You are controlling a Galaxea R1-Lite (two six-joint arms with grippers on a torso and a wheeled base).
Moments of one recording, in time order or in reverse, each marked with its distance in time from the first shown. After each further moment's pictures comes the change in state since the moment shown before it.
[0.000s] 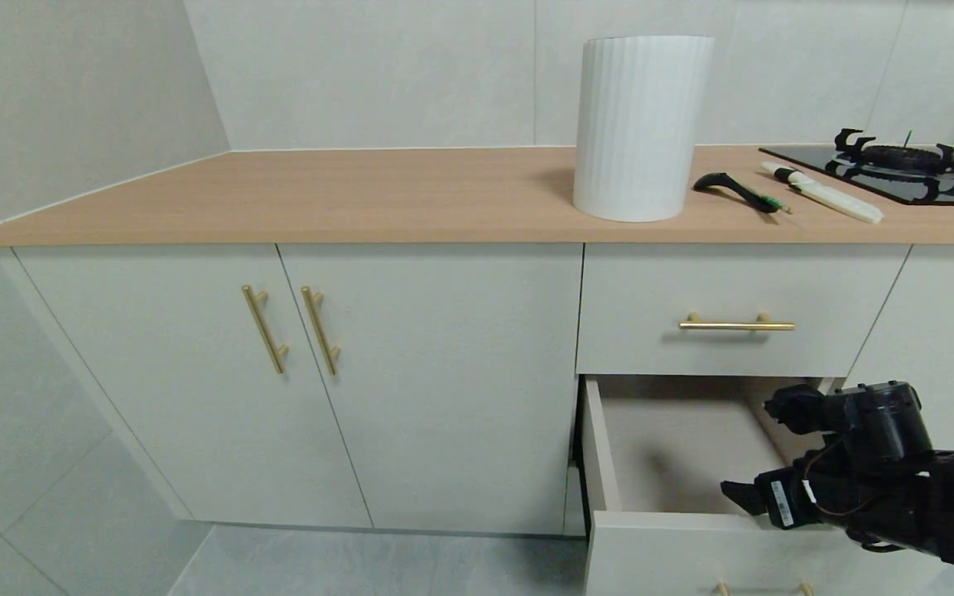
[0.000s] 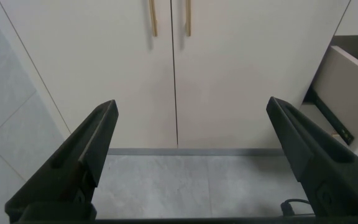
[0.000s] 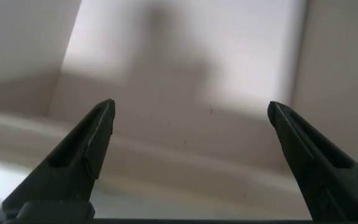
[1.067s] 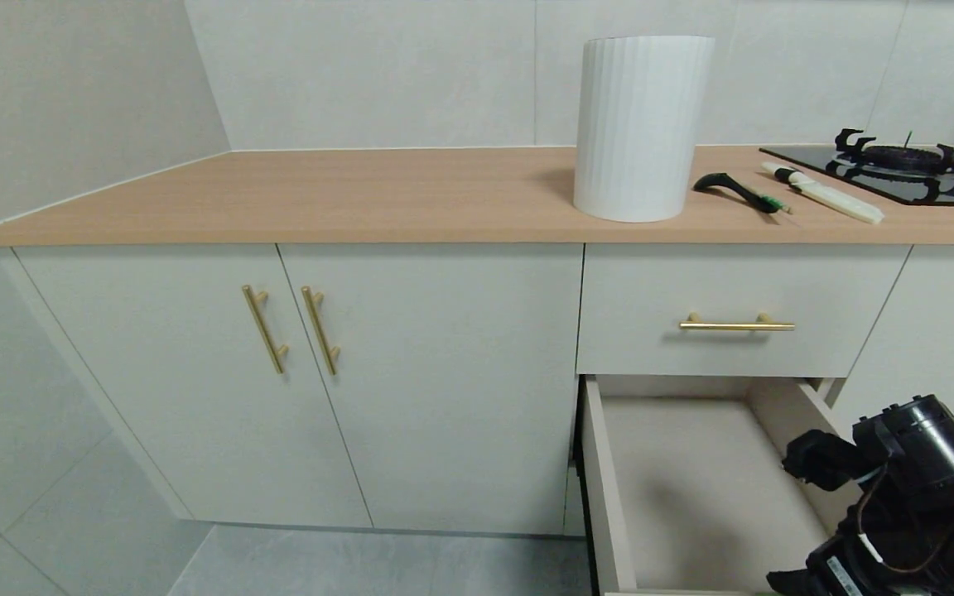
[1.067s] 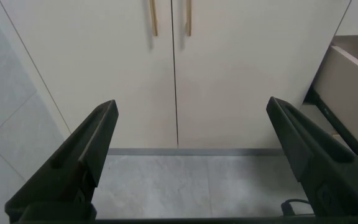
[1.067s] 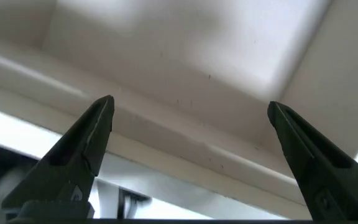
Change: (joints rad) left arm 0.000 0.000 0.000 0.000 0.000 0.000; right arm 0.076 -0.237 -0.057 0.625 0.043 -0.133
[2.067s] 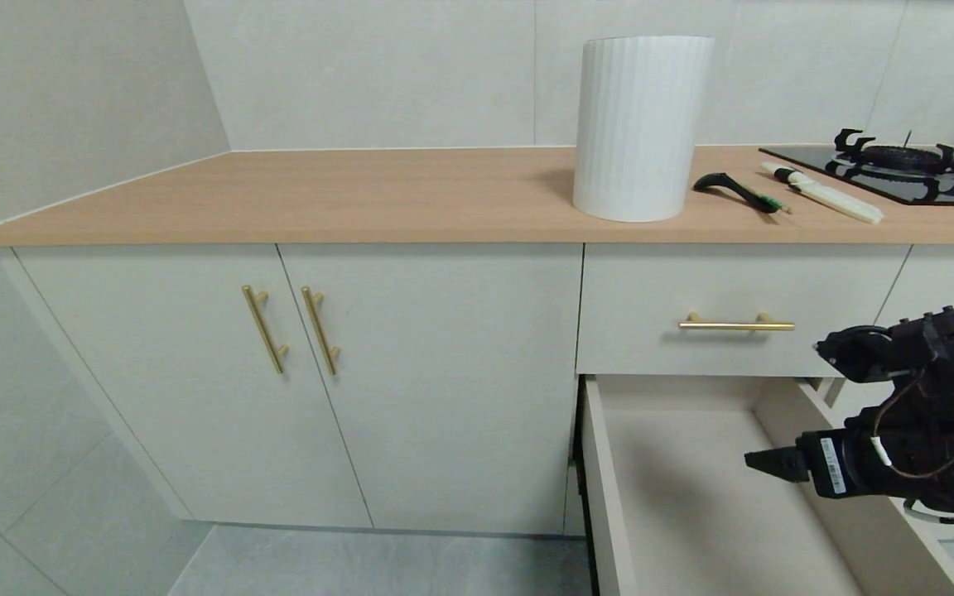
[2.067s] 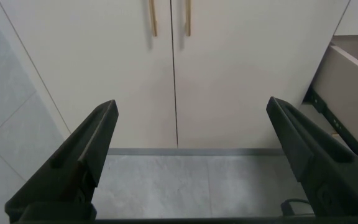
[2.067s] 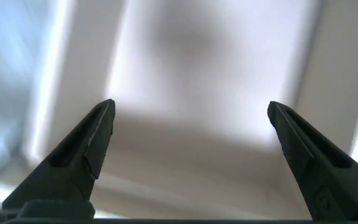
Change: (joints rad) left arm 0.000 0.000 0.000 0.000 0.000 0.000; right arm -0.029 -0.092 -0.217 0.017 -0.002 0.305
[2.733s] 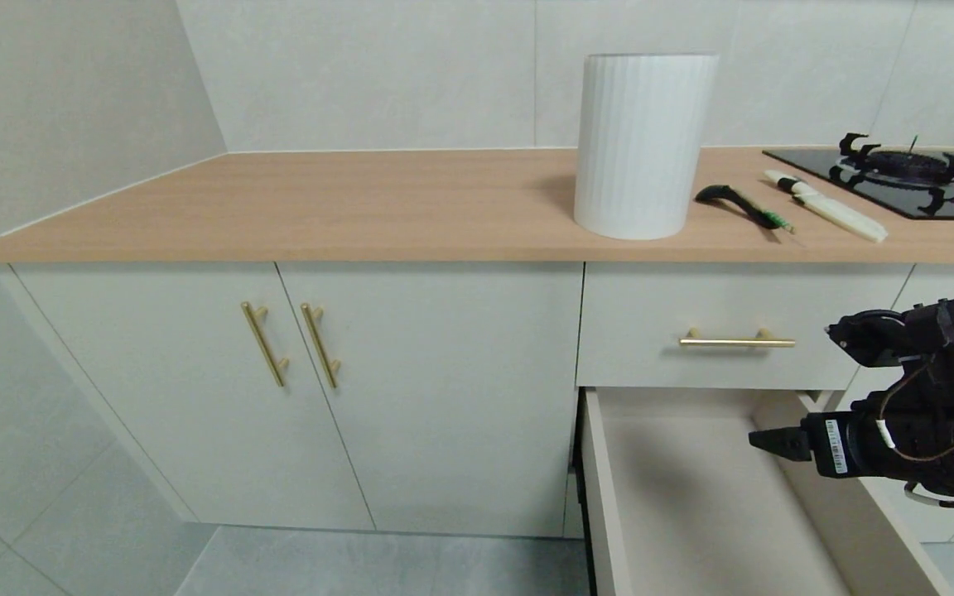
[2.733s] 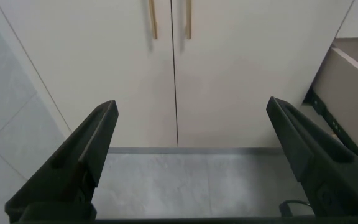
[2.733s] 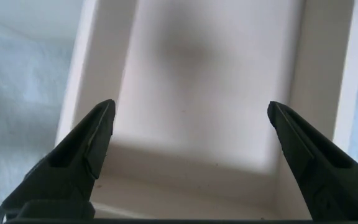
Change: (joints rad) left arm 0.000 0.000 0.000 0.000 0.000 0.000; right arm -0.018 -0.011 -0.005 -0.035 -0.006 0.002
